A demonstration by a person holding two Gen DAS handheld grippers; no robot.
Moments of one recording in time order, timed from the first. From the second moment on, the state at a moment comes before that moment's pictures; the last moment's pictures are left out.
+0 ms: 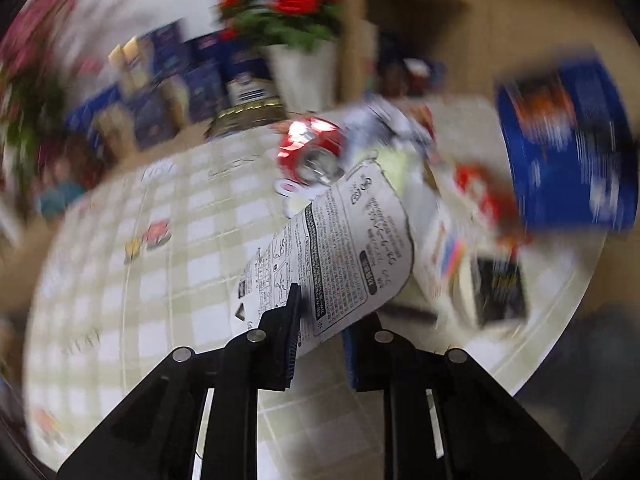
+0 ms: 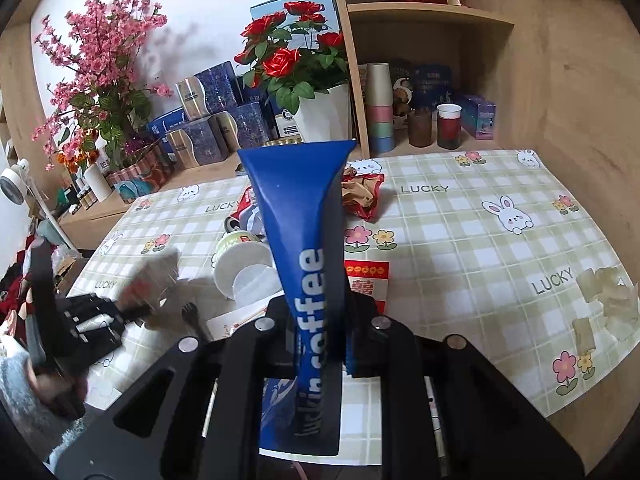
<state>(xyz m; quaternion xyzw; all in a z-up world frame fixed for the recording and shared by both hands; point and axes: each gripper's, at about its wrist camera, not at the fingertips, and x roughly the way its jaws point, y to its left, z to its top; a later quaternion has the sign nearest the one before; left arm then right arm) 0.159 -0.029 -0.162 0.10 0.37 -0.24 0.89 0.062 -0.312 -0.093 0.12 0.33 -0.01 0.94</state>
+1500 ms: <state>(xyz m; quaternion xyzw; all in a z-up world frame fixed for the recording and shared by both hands) -0.057 0.052 -0.112 -0.07 0.38 -0.22 0.89 -0.068 -0.195 -0.138 0.12 0.40 0.12 0.90</state>
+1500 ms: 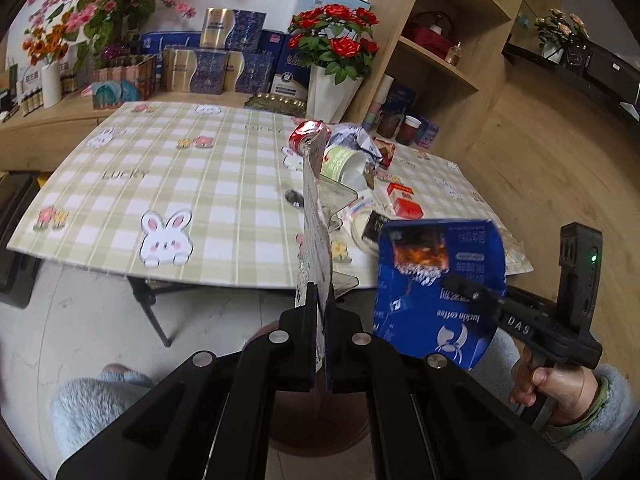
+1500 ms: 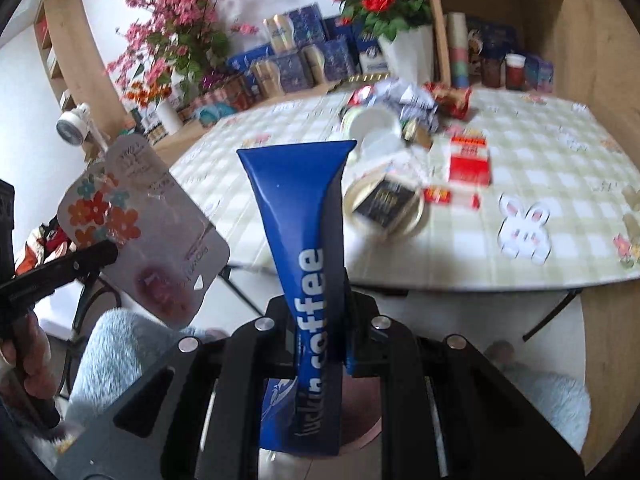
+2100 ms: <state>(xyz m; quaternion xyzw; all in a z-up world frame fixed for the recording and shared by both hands) -0.078 0.053 -0.142 -0.07 0.41 -0.20 0.89 -0.059 -0.169 -0.230 0.14 0.52 0.12 0.84</state>
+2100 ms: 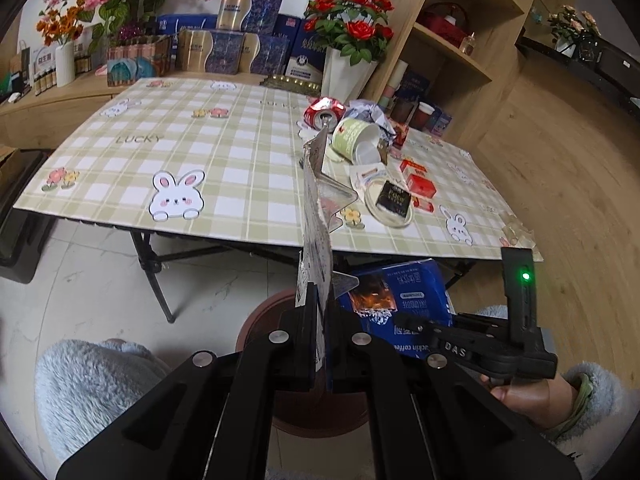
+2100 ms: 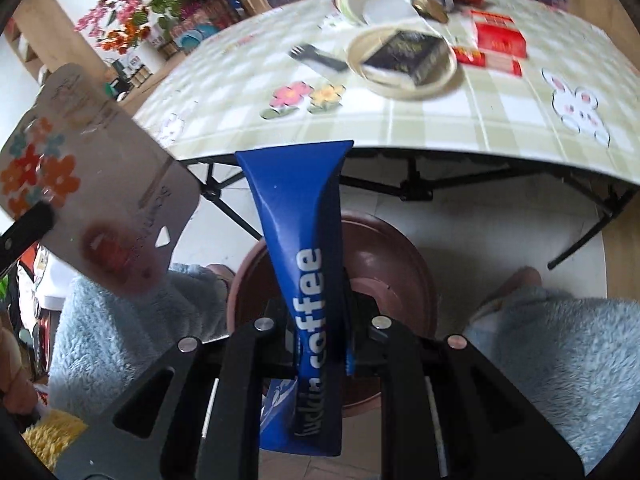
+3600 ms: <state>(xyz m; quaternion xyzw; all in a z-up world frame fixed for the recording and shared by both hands) -0.054 0.014 -0.201 -0.06 0.51 -0.19 0.84 -0.068 -0.225 -0.215 0.16 0.38 0.00 0.91</state>
